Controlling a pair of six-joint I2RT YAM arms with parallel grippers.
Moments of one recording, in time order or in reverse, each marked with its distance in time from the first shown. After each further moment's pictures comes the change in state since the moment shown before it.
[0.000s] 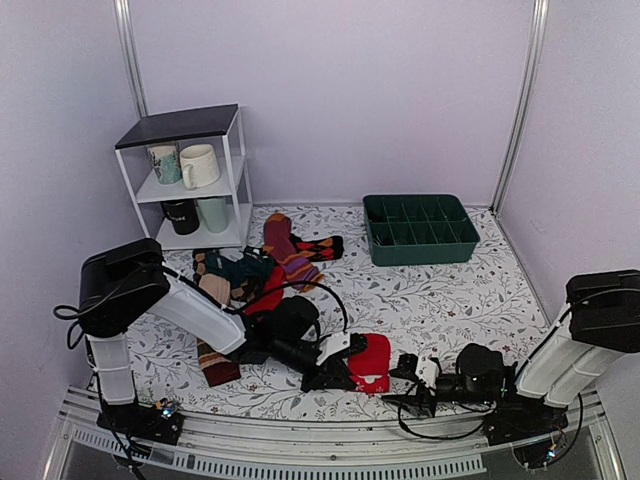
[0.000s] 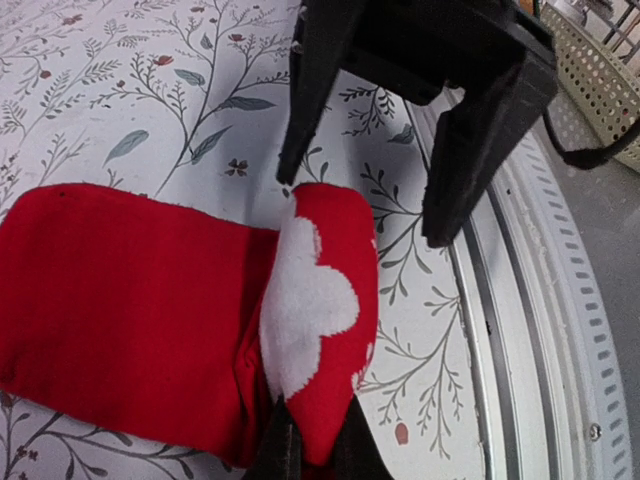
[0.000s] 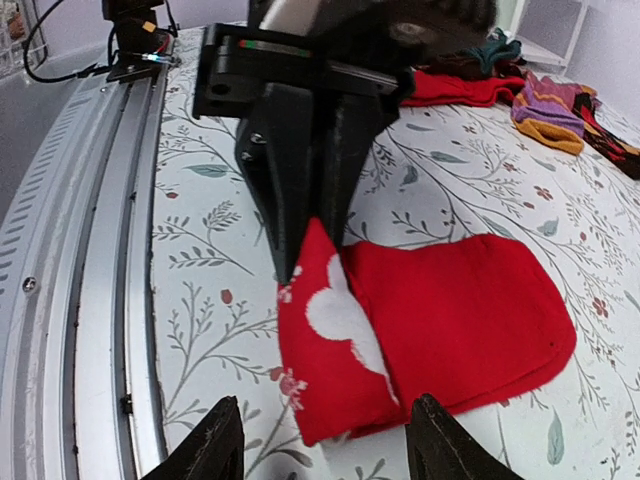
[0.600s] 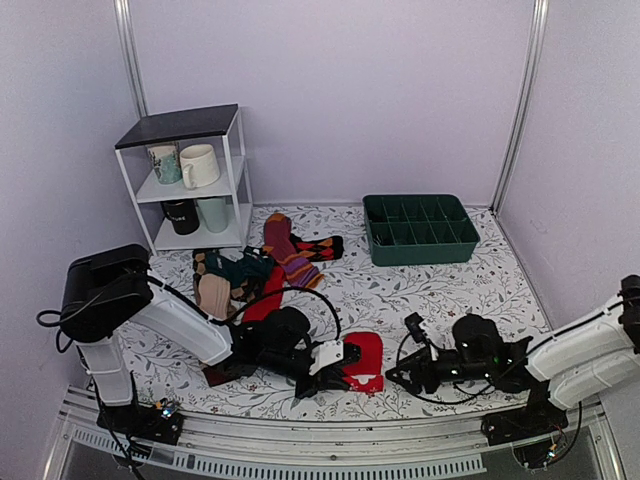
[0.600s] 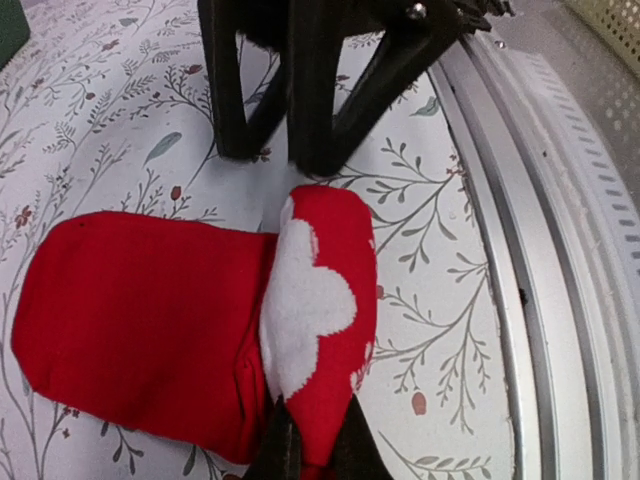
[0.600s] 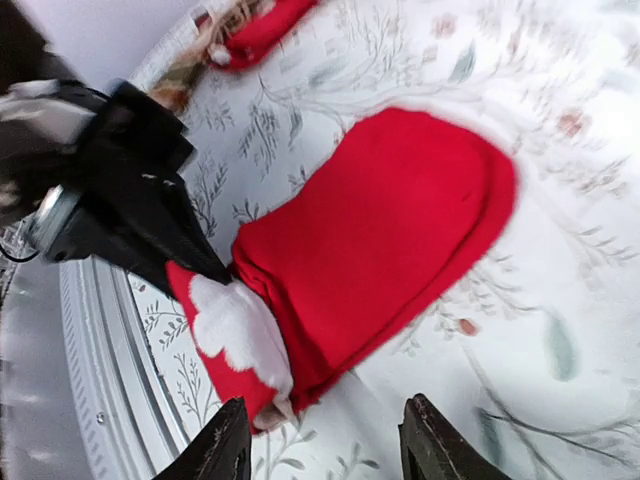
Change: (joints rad) left arm -0.067 -0.093 -0.115 0.078 -0.227 0.103; right arm -0.188 -0.211 0.214 -0.663 -0.198 0.586
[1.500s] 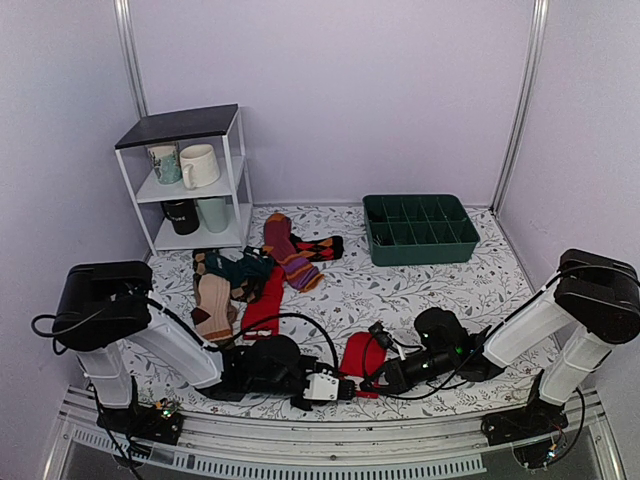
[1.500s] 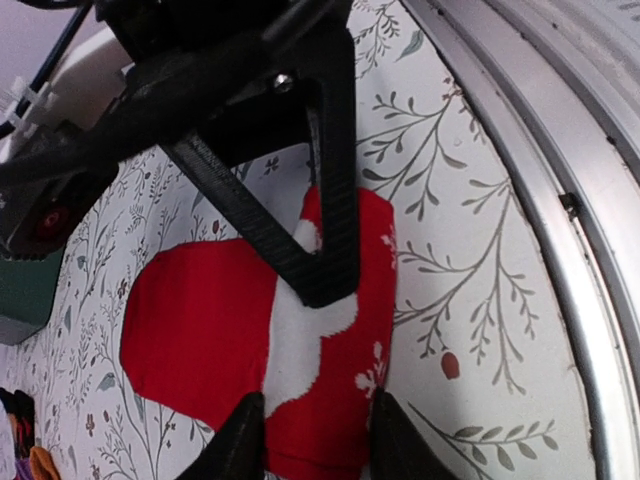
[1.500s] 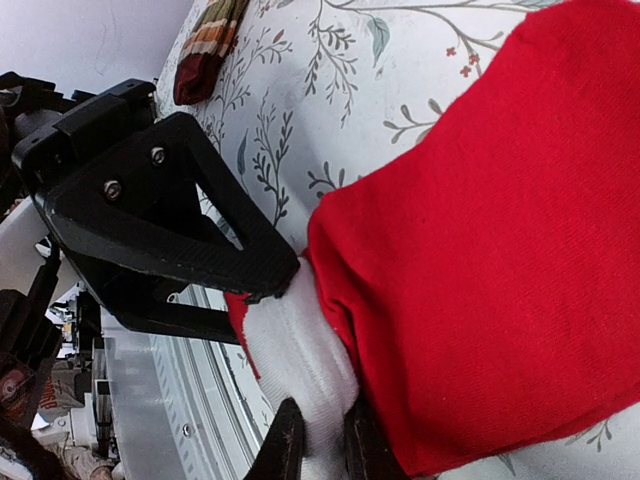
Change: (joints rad) left arm -0.120 -0.008 -0.131 0.262 -0.318 0.407; right arm -0.008 0.320 0.141 0.109 -0.281 0.161
